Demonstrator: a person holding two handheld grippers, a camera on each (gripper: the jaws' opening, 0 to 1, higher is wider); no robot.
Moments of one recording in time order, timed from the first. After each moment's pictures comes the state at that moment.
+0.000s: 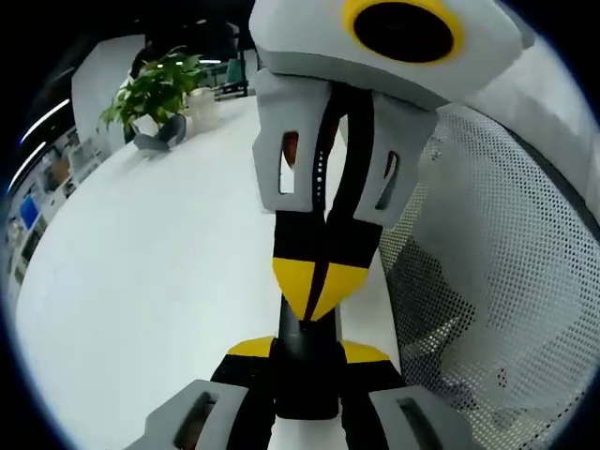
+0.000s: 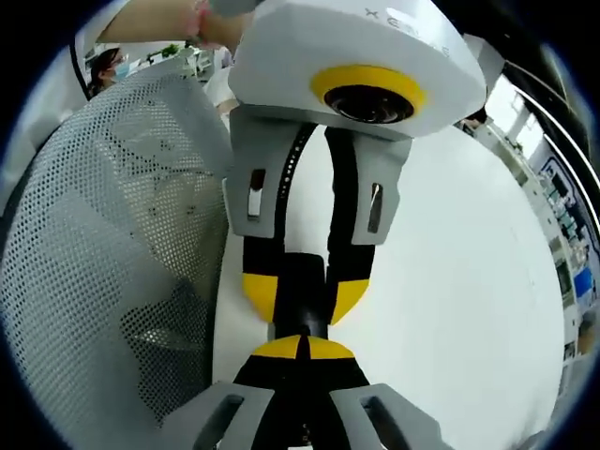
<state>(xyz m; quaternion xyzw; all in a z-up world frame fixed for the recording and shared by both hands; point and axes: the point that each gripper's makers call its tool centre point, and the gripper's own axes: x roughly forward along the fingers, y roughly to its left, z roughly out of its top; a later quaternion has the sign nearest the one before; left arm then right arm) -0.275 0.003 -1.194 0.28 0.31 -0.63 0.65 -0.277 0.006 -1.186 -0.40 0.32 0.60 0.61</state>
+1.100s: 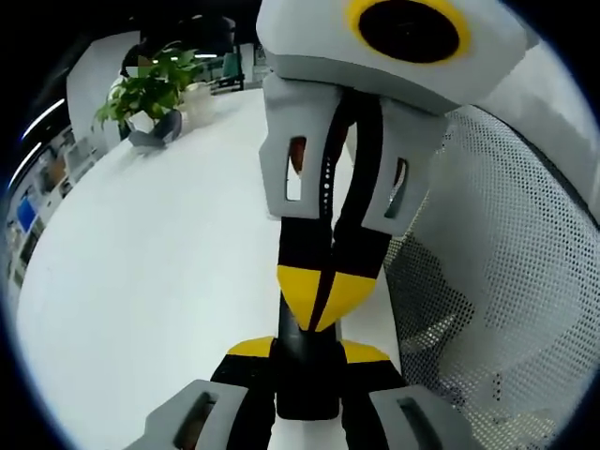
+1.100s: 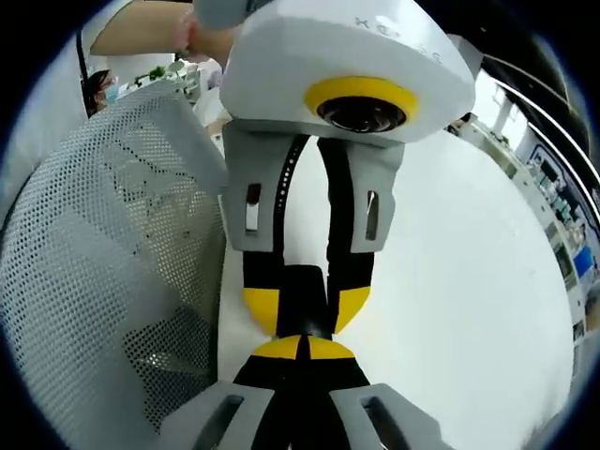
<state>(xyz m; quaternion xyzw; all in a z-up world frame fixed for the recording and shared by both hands) -0.275 0.002 -1.195 0.29 0.33 -0.63 0.64 -0.280 0.011 -1.183 -0.33 0.31 0.61 0.65</state>
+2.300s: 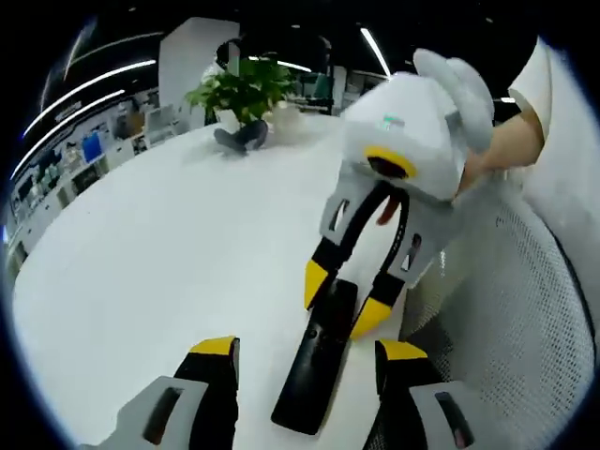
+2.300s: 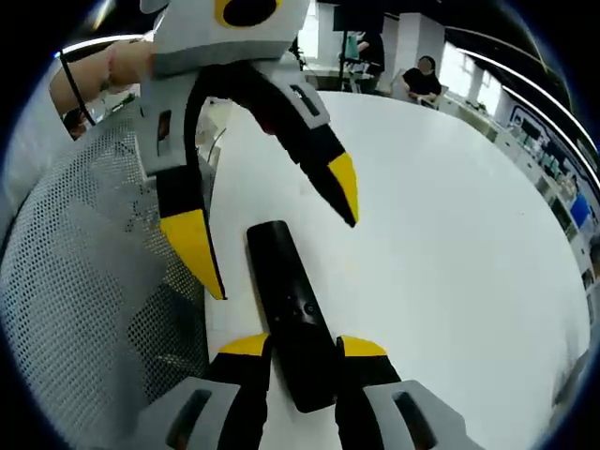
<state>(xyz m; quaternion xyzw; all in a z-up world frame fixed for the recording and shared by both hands) -0.253 -0.007 -1.131 0.13 0.30 -0.49 0.81 -0.269 -0.034 -1.193 -0.29 0.36 0.58 0.67</state>
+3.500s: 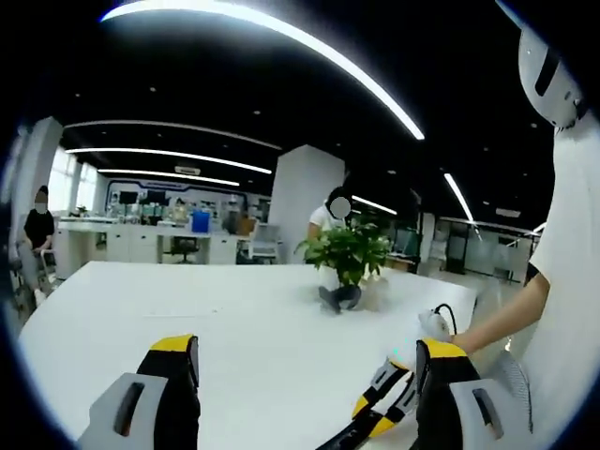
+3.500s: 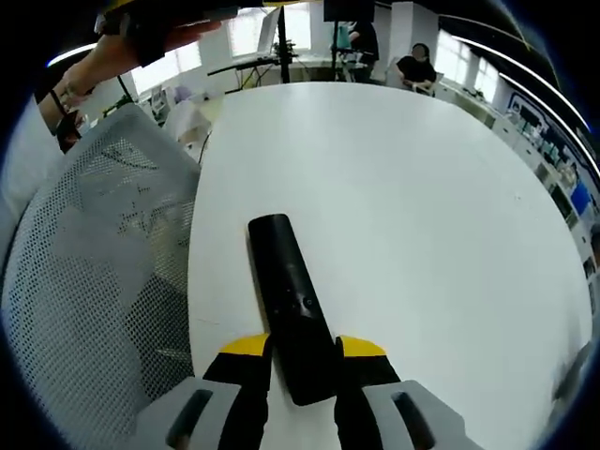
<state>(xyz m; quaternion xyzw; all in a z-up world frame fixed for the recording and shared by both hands) -0.230 0.063 -0.976 -0.05 0.07 -0.33 0.94 -0.245 -0.052 -1.192 -0.30 0.39 0.56 0.67</state>
